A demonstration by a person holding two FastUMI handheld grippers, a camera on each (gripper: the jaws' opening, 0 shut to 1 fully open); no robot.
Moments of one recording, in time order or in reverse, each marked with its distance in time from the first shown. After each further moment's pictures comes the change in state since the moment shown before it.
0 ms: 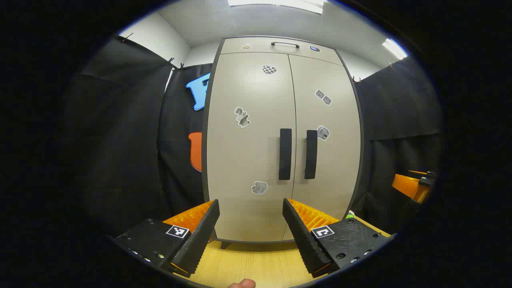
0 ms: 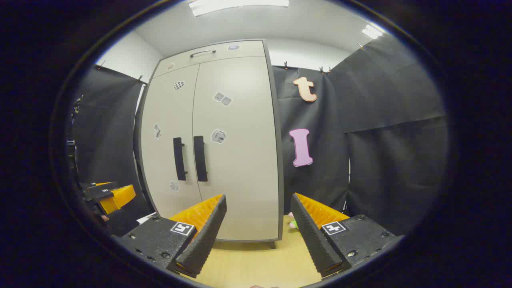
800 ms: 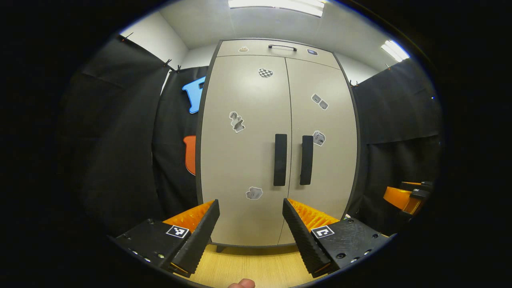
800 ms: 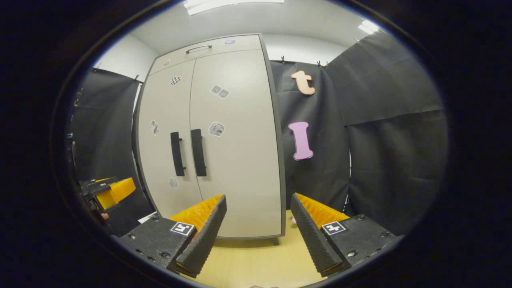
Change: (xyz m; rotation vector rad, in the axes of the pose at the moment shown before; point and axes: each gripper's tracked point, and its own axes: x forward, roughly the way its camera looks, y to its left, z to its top) left arm 0.008 -0.007 0.004 -0.004 -0.028 -0.029; right arm 0.007 0.003 -0.014 0.033 0.028 -0.002
